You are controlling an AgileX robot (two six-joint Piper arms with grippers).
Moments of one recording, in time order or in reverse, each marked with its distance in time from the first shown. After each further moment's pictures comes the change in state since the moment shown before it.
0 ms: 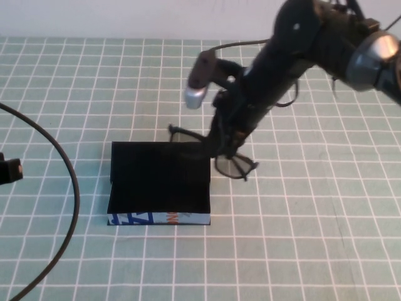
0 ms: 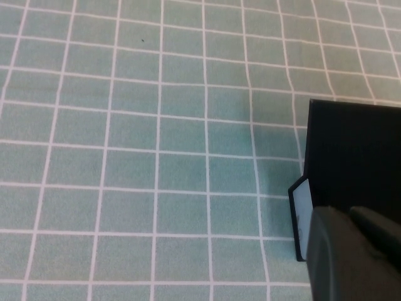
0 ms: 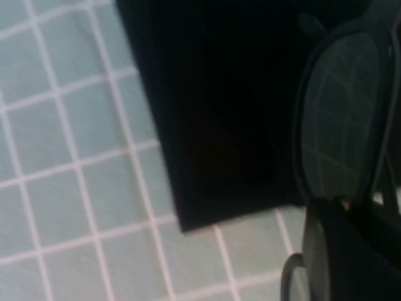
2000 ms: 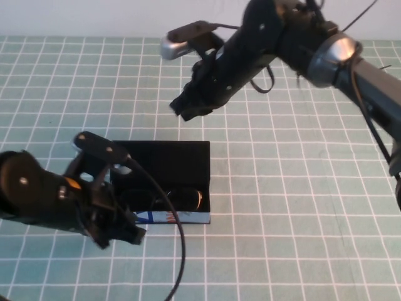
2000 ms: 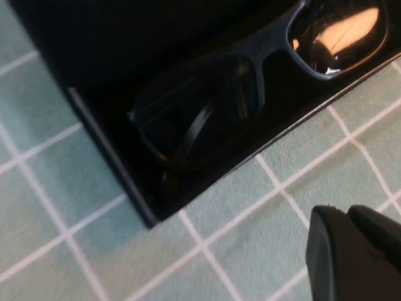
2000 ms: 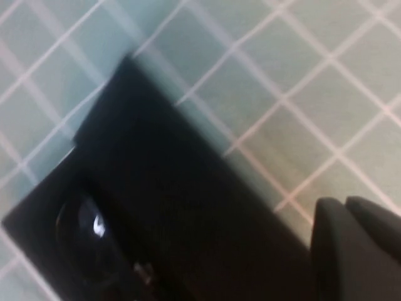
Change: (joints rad) right arm 0.033 0.165 -0.260 -0.064 -0.151 0.577; left arm -0.251 0.544 0.000 -0.459 -0.144 0.747
